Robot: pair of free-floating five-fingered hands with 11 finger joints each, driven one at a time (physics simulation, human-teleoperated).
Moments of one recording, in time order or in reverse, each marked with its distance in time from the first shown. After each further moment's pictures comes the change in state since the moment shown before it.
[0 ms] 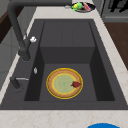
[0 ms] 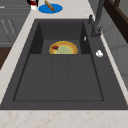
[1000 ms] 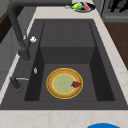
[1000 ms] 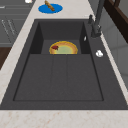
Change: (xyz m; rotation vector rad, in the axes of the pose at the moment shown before) left hand 0.065 0.067 -0.085 -0.009 0.020 0.001; right hand 0.000 0.000 0.000 0.000 0.000 0.000
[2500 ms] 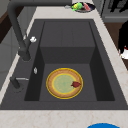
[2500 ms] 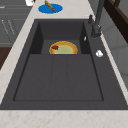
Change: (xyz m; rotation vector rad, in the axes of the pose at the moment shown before) left hand -0.016 0.054 -0.175 -0.025 0.026 -0.001; right hand 0.000 0.000 0.000 0.000 0.000 0.000
